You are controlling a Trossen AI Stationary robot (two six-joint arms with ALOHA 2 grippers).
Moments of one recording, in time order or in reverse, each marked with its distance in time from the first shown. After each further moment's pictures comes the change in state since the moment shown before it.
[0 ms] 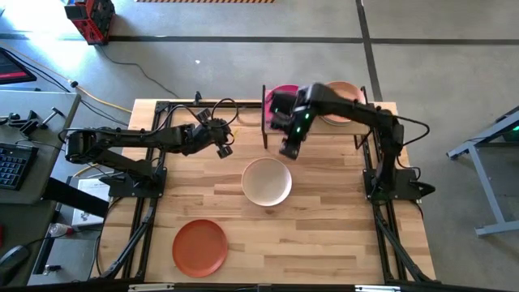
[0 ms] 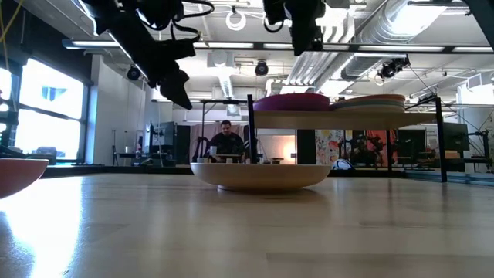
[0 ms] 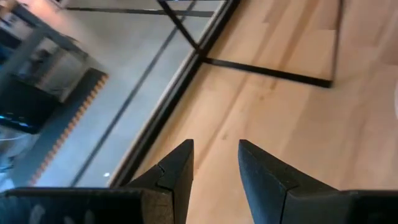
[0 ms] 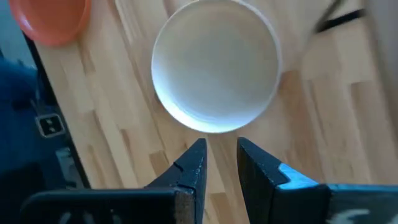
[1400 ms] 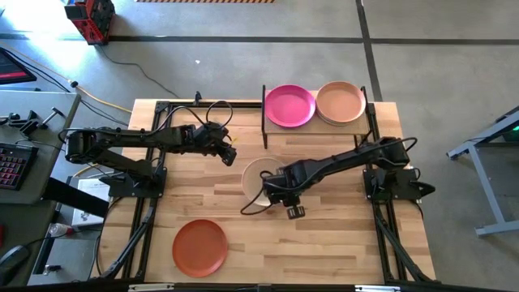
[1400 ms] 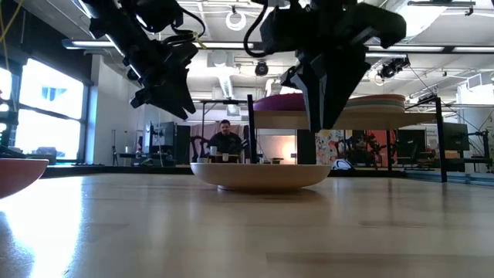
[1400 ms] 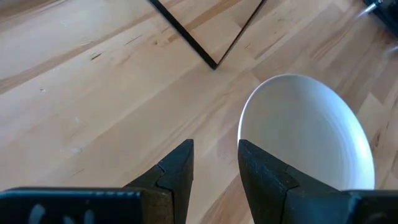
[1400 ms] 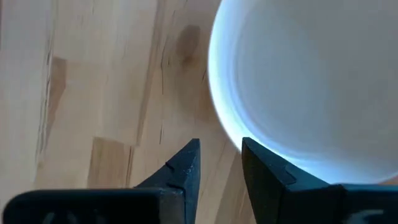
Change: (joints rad) left arm -0.002 0.000 0.000 -0.092 0.433 -0.725; right arm 0.448 0.001 -0.577 0.539 0.276 -0.186
